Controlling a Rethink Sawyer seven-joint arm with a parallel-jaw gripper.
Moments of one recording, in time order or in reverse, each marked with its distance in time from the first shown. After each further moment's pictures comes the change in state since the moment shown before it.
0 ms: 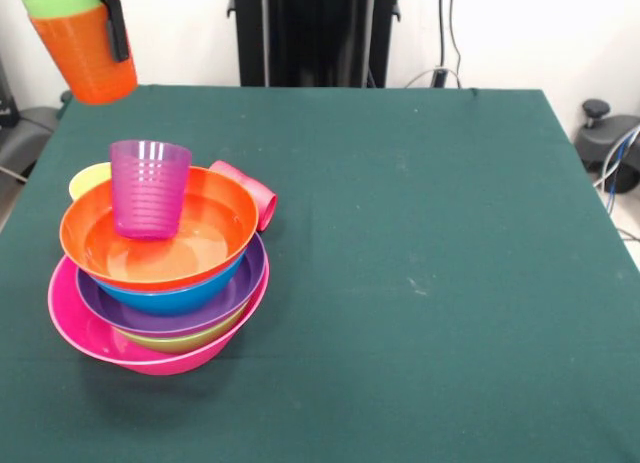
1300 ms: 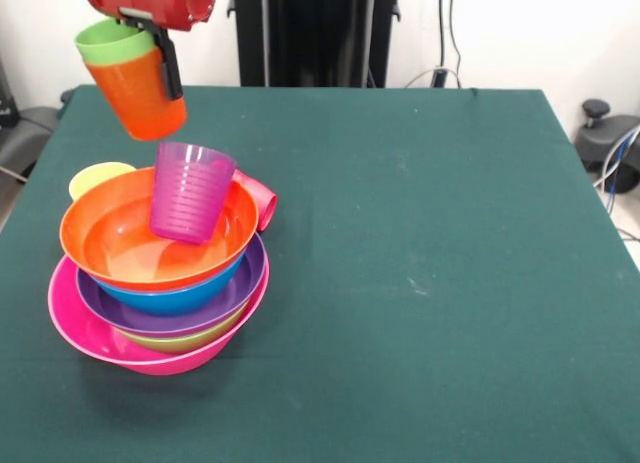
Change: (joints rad) arm 0.049 0.088 0.000 -0.031 -0.009 0.000 0.000
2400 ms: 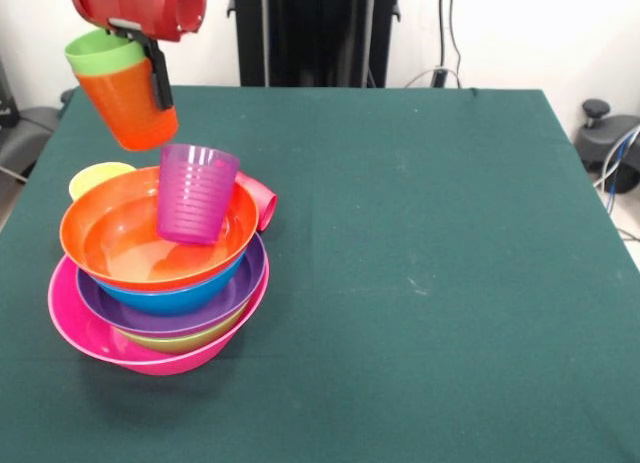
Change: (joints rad) arm -0.001 0.006 0.000 -0.025 -0.002 0.000 0.000
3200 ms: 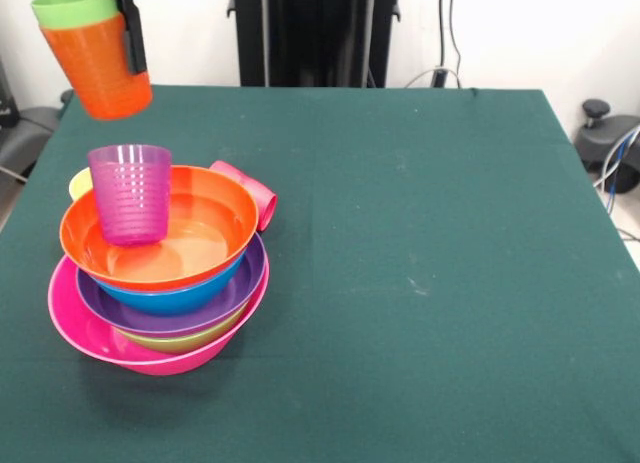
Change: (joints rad) arm 0.000 -0.074 0.000 0.001 0.013 0.000 0.000
